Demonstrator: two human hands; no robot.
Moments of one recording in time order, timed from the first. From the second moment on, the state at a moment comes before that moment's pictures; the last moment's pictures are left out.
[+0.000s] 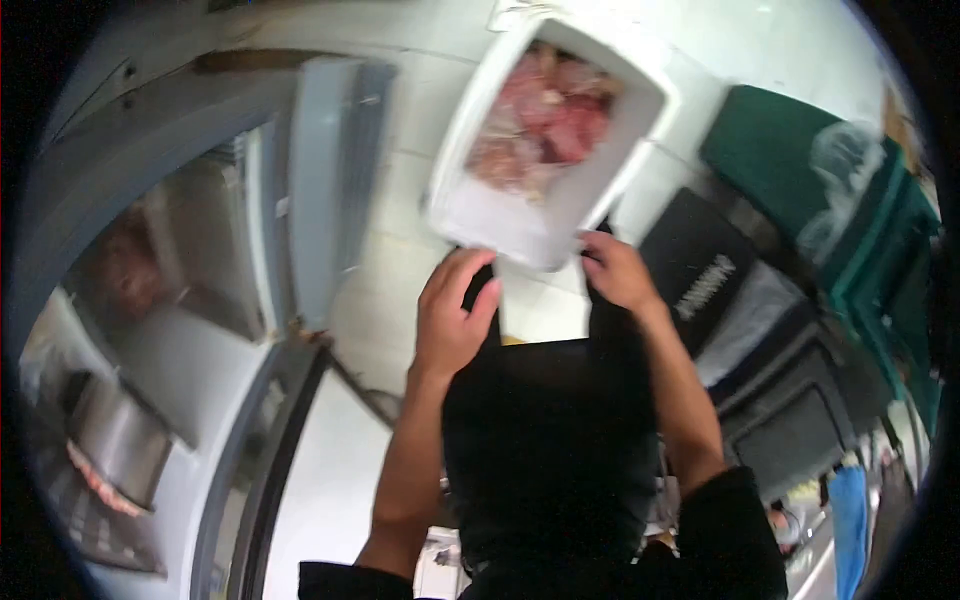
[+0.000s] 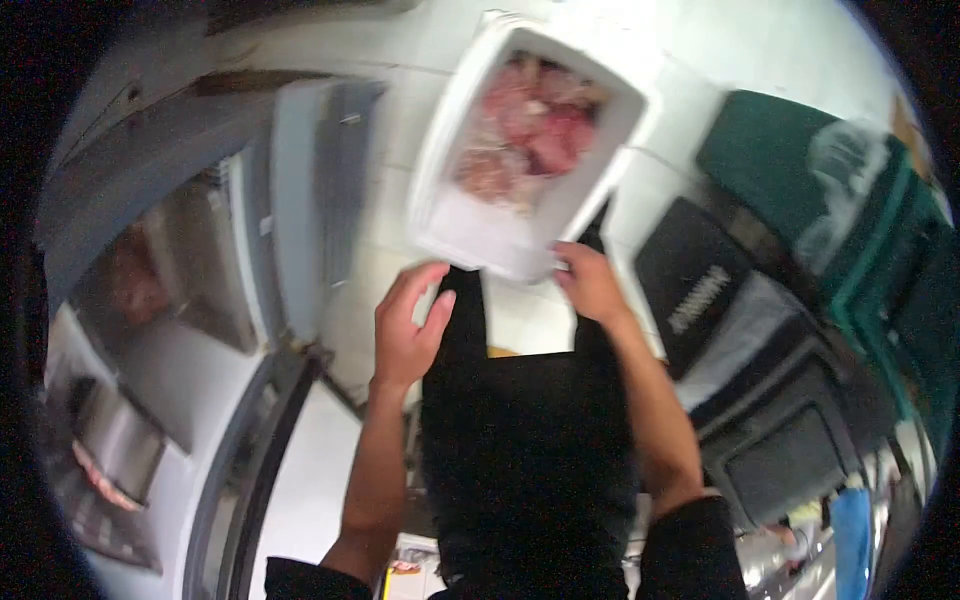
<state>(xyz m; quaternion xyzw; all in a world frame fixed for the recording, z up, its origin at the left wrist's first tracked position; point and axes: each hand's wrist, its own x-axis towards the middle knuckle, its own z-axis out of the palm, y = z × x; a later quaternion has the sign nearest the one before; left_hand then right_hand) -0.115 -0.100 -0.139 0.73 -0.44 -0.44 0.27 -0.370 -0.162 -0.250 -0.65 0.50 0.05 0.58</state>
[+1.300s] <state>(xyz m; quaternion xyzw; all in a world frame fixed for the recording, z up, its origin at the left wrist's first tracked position) -0.150 -0.100 -0.224 0.26 0.31 -0.75 0.53 -0.305 -0.166 -0.148 -0.88 0.21 -0.01 0.42</state>
